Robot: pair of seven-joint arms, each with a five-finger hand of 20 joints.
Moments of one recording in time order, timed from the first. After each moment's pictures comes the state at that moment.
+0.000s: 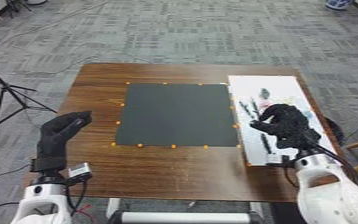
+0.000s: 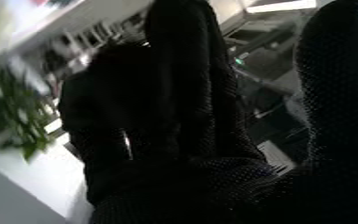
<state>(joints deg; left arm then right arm) 126.5 -55.4 -90.6 -119.5 66.6 28.3 19.6 -114.4 -49.3 84.6 -120.3 -125.1 15.2 14.5</state>
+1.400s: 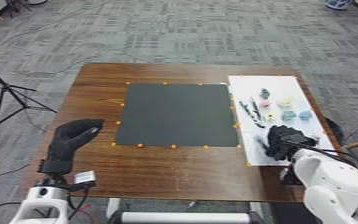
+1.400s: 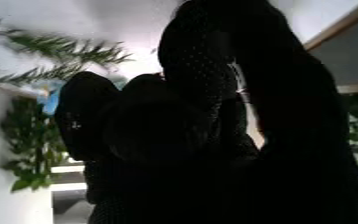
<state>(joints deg) 128.1 -55.3 -91.9 -119.9 74.5 22.1 15.0 -107.8 -50.7 84.5 -121.1 -130.5 -26.1 30.4</state>
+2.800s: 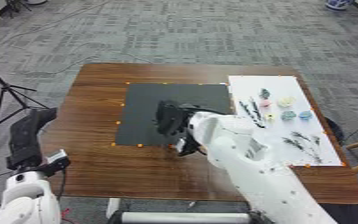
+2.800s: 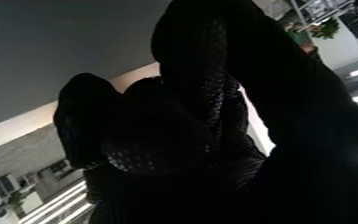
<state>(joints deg) 120.5 -45.9 -88.1 -111.9 49.0 44.8 20.1 -70.4 -73.7 50.5 -101.5 -122.4 -27.9 19.9</state>
